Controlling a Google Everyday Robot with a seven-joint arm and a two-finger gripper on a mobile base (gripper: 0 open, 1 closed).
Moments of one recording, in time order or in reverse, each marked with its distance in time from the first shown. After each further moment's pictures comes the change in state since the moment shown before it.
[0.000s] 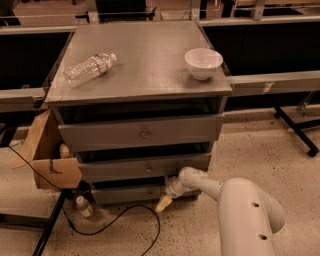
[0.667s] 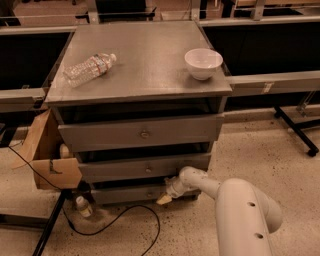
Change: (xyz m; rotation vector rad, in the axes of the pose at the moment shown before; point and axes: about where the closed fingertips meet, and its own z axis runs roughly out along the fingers) arm 0.008 0.000 0.007 -0.020 0.018 0.006
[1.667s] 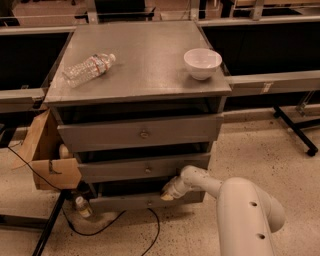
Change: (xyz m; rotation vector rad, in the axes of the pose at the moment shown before) arm -0.003 -0.004 -0.012 -0.003 0.003 0.004
